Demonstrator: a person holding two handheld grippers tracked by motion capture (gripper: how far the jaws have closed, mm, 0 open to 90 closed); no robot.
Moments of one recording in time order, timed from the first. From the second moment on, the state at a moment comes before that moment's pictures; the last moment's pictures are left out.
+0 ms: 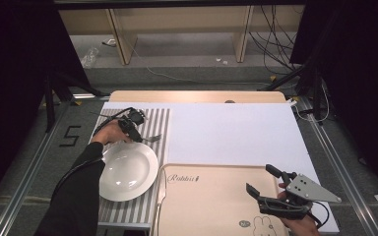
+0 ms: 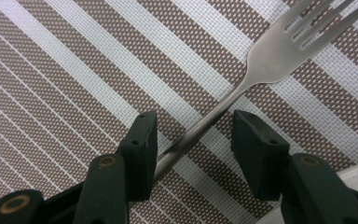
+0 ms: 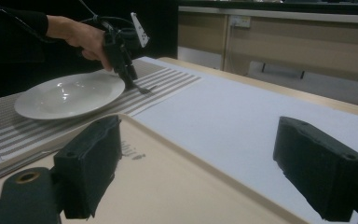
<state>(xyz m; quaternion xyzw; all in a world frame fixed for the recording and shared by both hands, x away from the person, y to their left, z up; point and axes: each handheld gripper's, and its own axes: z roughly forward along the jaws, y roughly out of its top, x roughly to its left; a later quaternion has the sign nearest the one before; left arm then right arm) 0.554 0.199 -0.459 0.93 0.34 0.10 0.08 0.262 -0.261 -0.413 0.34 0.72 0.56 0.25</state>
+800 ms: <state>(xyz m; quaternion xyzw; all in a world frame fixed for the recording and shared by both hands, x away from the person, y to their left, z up) 0.559 0.203 -0.460 0.92 0.38 0.06 0.09 0.263 -0.260 -0.413 0.34 0.72 0.56 0.25</state>
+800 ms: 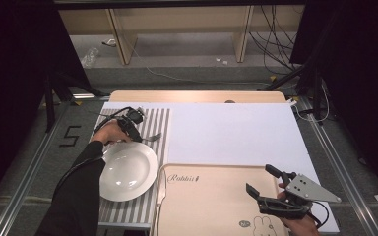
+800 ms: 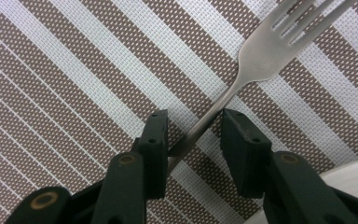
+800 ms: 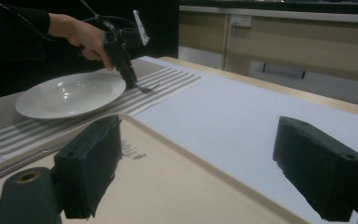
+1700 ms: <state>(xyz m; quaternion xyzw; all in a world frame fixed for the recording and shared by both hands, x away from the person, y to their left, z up) 0.555 0.201 -0.459 0.92 0.37 0.04 0.10 0.263 -0.261 -0.413 0.34 0.72 0.56 0.25</state>
